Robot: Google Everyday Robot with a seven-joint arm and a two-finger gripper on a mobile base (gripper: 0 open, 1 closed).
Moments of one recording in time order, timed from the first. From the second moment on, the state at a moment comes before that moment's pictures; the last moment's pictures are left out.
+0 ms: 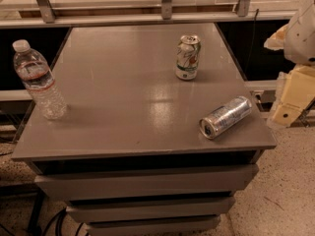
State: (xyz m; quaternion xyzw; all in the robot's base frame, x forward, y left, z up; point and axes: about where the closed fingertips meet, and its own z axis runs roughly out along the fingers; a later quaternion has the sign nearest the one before) arm 0.441 -0.212 0.979 -0.60 0.78 -0.04 0.17
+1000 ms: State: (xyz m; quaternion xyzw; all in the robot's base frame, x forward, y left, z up) arm 0.476 -0.182 0.972 -0.60 0.77 -0.03 0.19
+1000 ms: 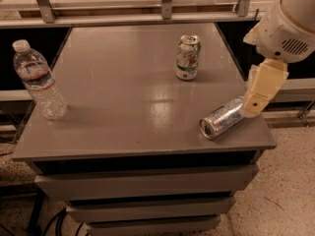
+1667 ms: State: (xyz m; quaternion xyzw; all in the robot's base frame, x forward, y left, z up) arm 0.518 -0.159 0.963 -0.59 0.78 -0.04 0.21
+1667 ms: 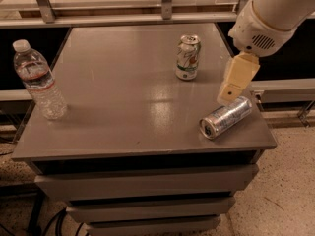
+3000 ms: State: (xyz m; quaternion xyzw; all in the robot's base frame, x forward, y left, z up) arm 0.566 -0.125 0.941 -0.56 0.80 0.02 0.23
